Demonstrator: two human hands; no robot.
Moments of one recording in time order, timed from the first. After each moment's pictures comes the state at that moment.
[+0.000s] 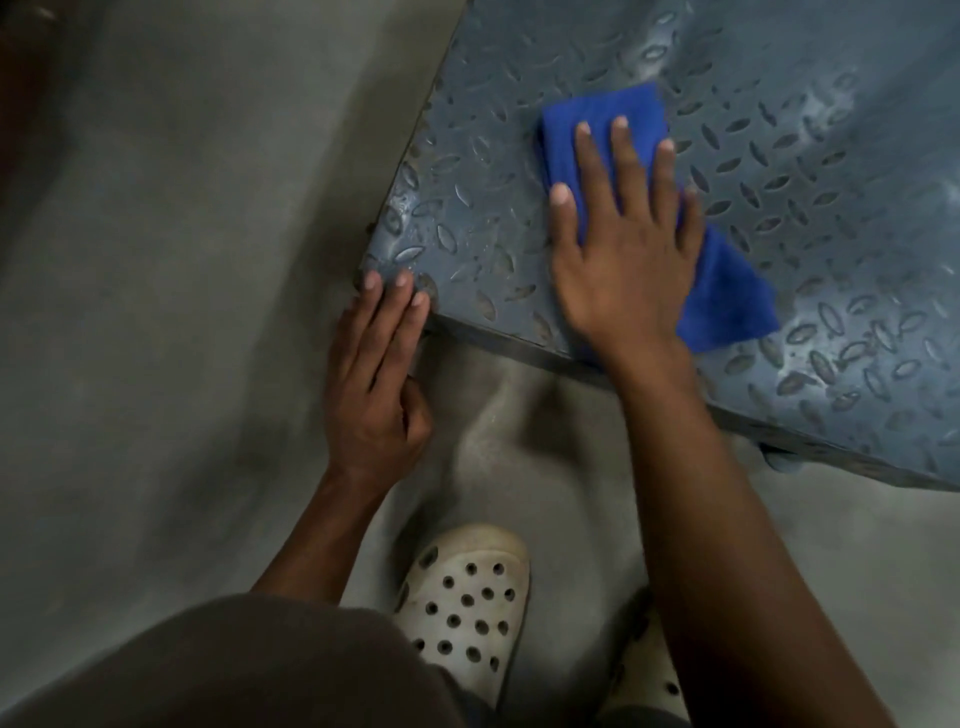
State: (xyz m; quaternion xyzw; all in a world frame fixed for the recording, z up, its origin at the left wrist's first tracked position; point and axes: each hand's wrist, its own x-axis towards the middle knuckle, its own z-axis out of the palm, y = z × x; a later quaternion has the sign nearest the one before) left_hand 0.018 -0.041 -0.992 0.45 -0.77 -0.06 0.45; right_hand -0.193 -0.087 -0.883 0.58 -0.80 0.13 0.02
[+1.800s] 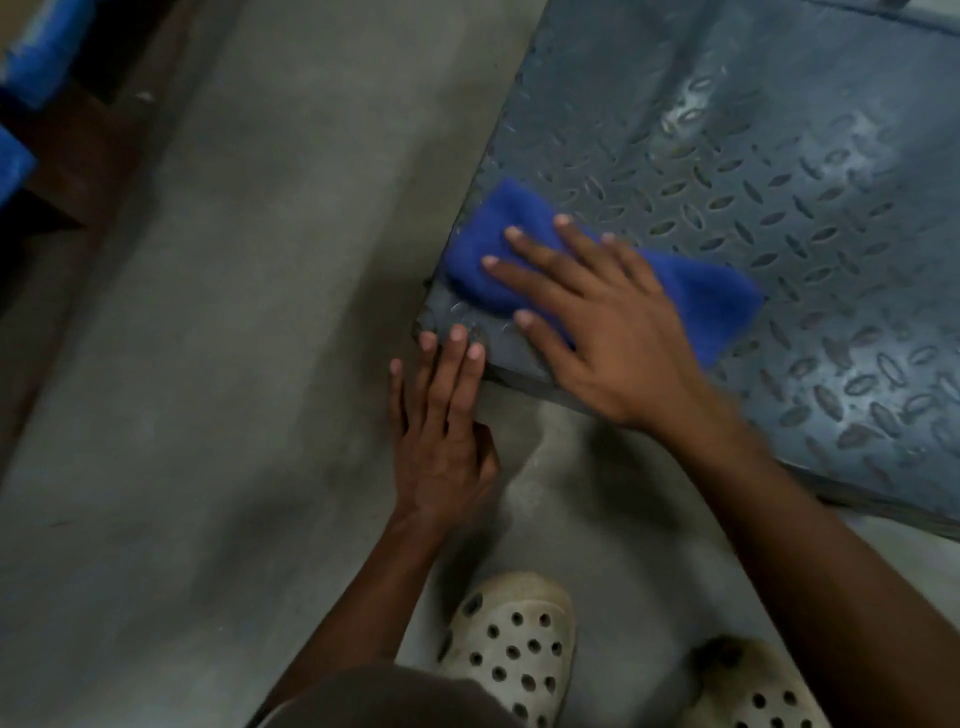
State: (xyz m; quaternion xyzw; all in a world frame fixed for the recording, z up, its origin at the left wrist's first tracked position) left_hand 0.015 0.044 -1.038 0.62 -0.69 0.00 0.36; right_hand -0.152 -0.055 -0.926 0.86 -0.50 0.05 -0.07
